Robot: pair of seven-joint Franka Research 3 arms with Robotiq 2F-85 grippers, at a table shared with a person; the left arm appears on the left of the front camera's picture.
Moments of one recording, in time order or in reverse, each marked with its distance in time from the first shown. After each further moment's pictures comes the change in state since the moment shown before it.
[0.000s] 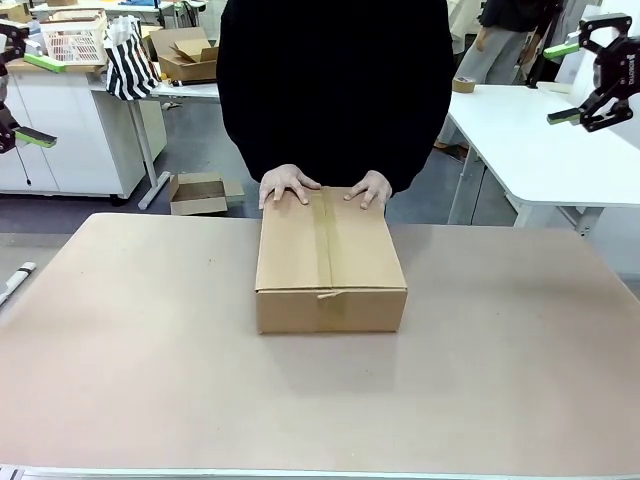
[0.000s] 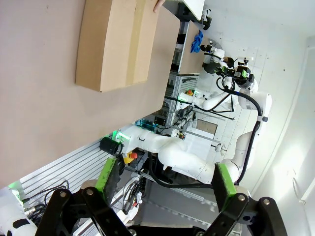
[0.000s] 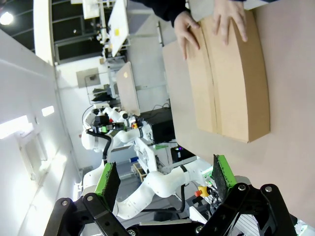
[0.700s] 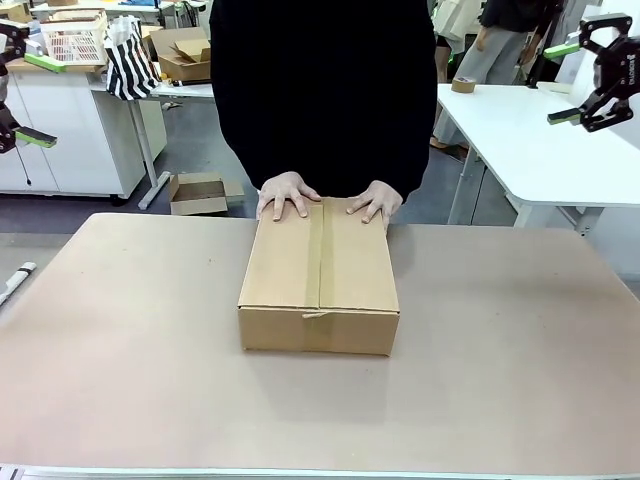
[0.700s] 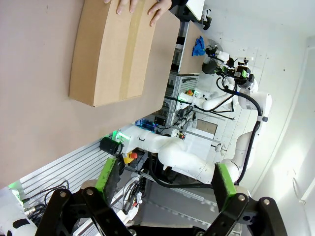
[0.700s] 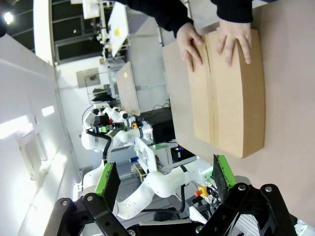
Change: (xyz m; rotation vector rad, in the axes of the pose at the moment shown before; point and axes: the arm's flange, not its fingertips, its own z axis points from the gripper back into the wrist) left arm 0.000 0.000 0.000 0.000 0.000 0.000; right arm 0.000 0.000 0.000 0.000 0.000 0.000
